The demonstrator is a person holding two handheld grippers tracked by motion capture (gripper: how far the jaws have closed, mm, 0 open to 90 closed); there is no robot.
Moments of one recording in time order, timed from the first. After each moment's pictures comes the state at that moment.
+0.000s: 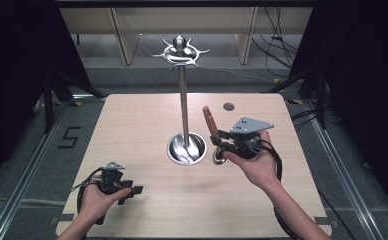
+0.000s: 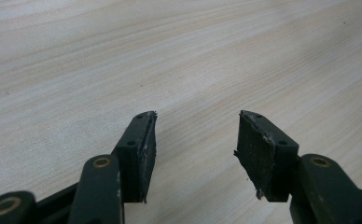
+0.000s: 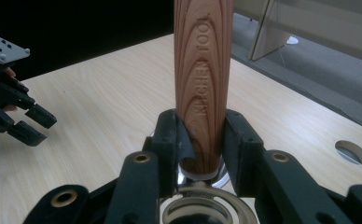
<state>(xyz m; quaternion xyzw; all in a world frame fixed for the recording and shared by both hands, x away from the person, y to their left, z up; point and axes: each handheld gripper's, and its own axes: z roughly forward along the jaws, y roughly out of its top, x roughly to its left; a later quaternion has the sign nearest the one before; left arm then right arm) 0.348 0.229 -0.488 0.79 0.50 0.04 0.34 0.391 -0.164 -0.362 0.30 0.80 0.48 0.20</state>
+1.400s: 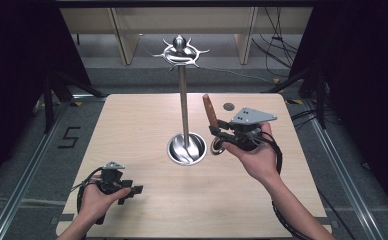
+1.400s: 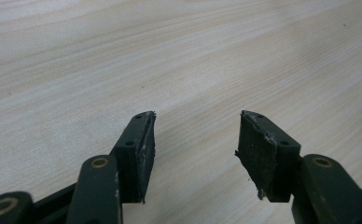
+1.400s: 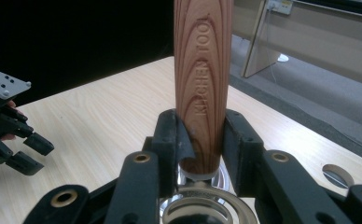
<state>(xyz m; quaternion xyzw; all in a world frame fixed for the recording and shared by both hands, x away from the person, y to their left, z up) 0.348 0.229 -0.486 0.79 0.51 0.05 0.34 0.396 -0.159 -0.338 0.29 0.78 0.51 0.22</state>
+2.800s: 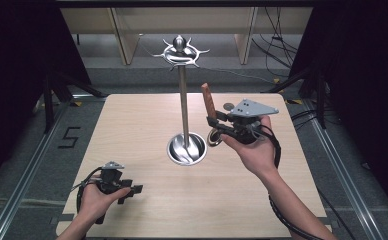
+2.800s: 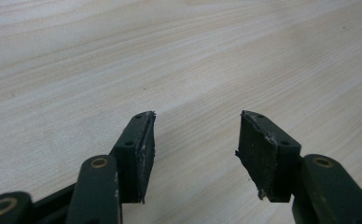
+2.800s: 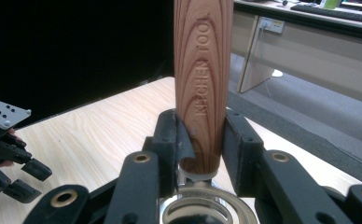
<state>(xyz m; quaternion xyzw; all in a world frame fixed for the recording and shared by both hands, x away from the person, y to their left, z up) 0.349 0.230 -0.487 0.79 0.51 0.05 0.34 0.398 -0.153 -0.318 0.30 0.76 0.53 0.23</state>
